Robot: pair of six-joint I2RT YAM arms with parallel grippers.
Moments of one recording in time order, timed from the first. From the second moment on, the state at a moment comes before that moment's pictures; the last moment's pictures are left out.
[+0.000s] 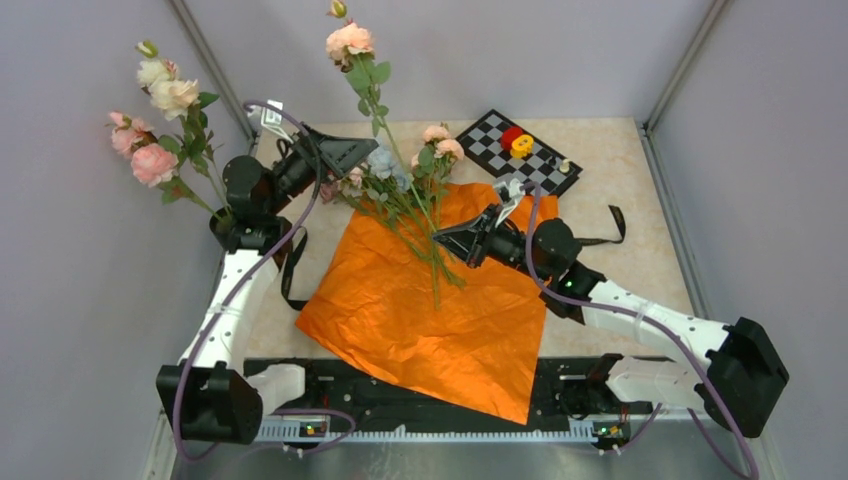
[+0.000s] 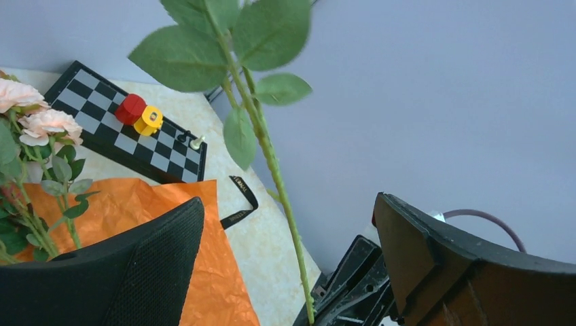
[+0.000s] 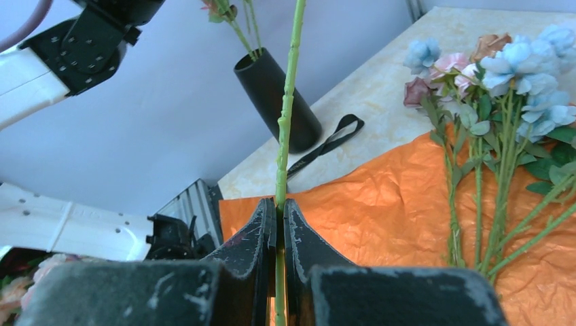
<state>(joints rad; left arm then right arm) -0.06 1.13 1.01 0.40 0.75 -1.03 0.82 1.12 0.69 0.54 -0.24 0.52</state>
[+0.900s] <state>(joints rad) -0.06 1.24 1.03 0.54 0.77 -1.18 0.82 1.11 0.68 0.53 -0.37 0.52</state>
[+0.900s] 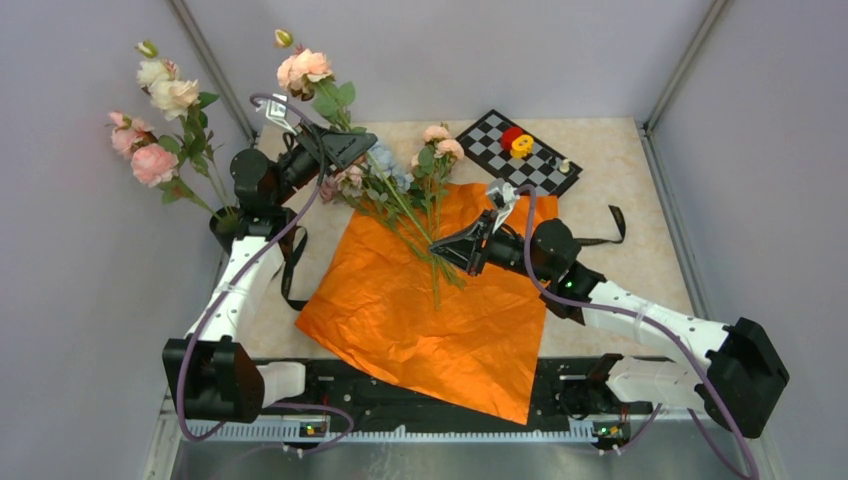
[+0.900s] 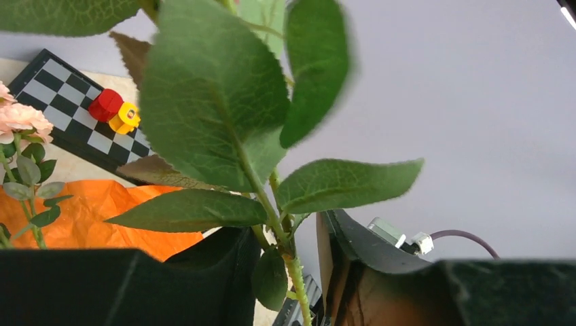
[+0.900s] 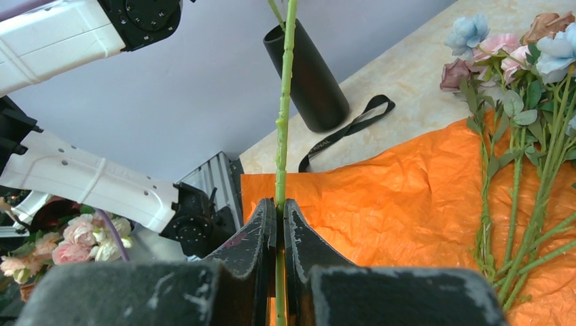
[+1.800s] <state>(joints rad) -0.04 1.21 1.09 0.35 0.77 -0.97 0.82 1.04 0.67 0.48 -0.26 0.53</state>
